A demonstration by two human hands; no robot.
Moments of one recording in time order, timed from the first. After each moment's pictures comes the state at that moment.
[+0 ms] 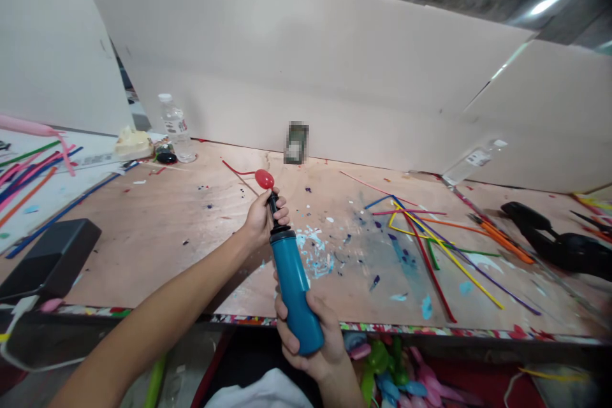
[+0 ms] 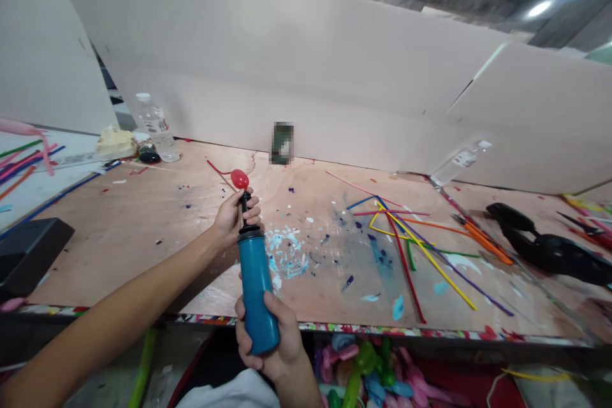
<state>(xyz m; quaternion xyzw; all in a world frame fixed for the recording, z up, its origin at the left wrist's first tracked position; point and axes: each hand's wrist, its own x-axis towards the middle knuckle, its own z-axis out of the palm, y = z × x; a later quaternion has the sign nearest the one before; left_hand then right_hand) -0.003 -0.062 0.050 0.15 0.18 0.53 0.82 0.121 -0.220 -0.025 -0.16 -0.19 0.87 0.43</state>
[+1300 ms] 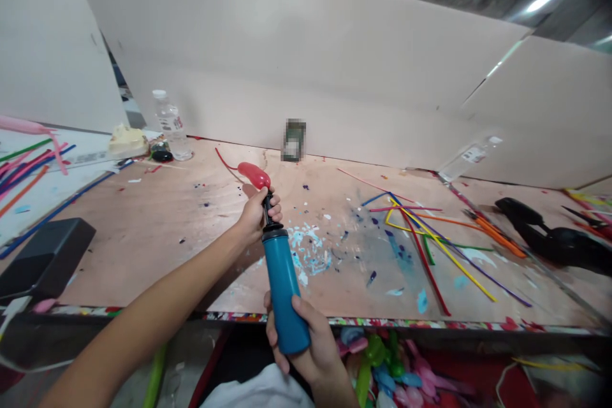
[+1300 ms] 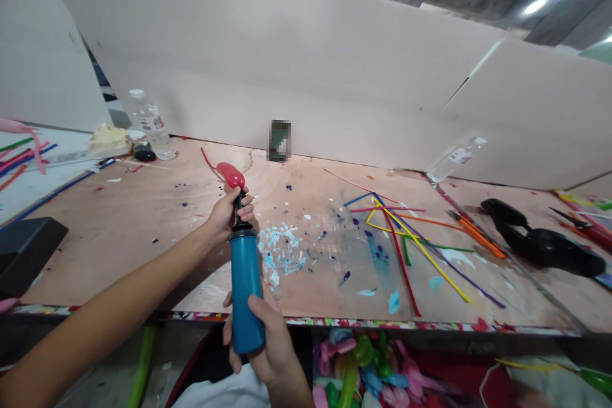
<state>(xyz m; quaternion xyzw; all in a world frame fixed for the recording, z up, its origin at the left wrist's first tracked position) -0.009 -0.056 0.046 0.16 0.23 0.53 0.81 0.105 -0.228 -0.024 -0.22 -0.22 0.83 0.46</state>
